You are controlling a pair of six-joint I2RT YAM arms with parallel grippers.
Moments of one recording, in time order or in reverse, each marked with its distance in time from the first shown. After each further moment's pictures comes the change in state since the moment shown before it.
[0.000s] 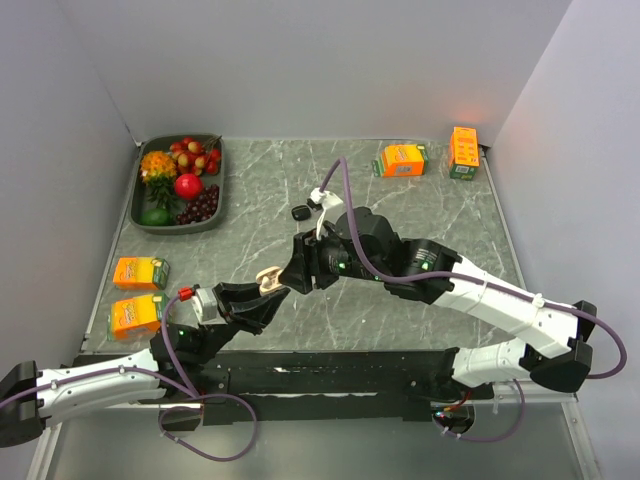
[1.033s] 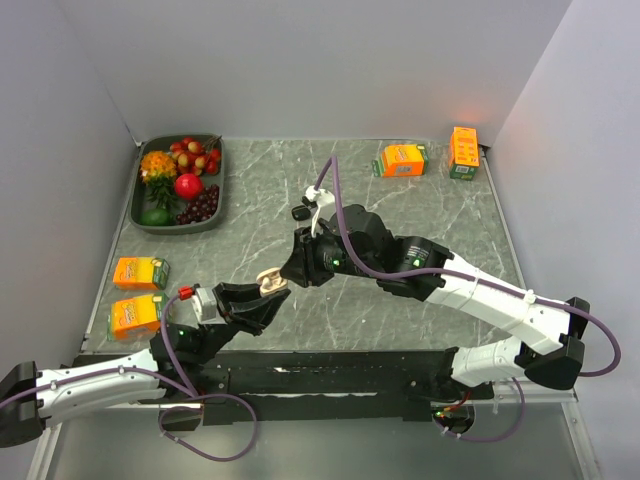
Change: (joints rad) left arm 0.000 -0.006 0.000 -0.008 0.011 -0.027; right arm -0.015 0.041 0.014 0.023 -0.001 -0.007
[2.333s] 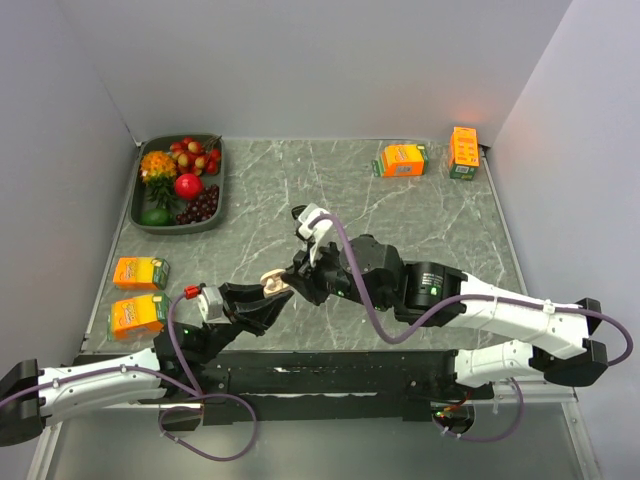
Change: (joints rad) left arm 0.000 0.030 0.000 -0.012 0.001 0.000; right arm 0.198 -0.085 -0.030 0.095 0.255 -0.347
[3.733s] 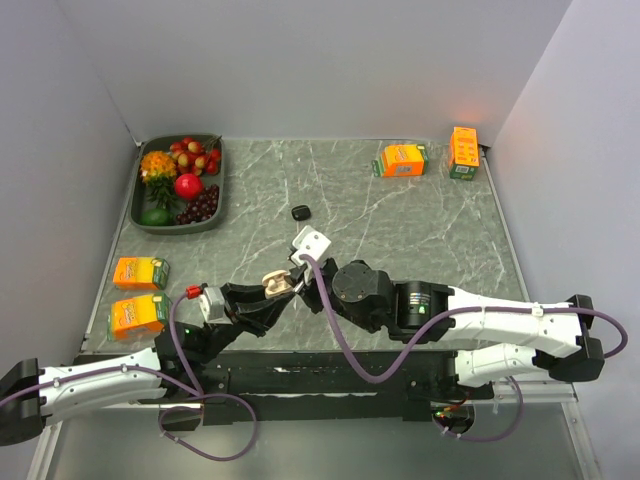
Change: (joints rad) left arm 0.000 0.011 0.002 0.001 0.015 -0.004; right arm 0.103 -0.026 -0.154 0.155 0.240 -0.172
